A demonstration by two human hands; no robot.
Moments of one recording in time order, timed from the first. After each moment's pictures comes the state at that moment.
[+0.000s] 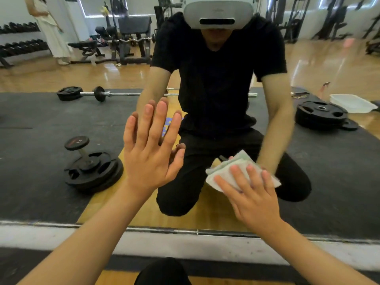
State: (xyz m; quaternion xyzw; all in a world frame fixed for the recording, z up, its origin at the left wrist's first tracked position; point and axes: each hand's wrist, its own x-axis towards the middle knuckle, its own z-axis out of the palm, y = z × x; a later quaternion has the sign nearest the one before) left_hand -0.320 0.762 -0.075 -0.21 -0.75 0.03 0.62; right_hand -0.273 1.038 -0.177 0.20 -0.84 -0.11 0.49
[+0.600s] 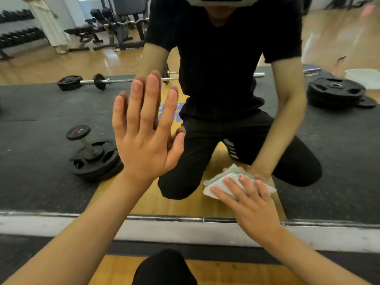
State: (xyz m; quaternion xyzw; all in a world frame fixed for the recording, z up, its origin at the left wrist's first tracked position) left_hand -0.322 0.763 -0.077 -0.20 -0.75 0.02 0.63; right_hand -0.255 1.027 -0.233 0.24 -0.86 -0.14 0.43
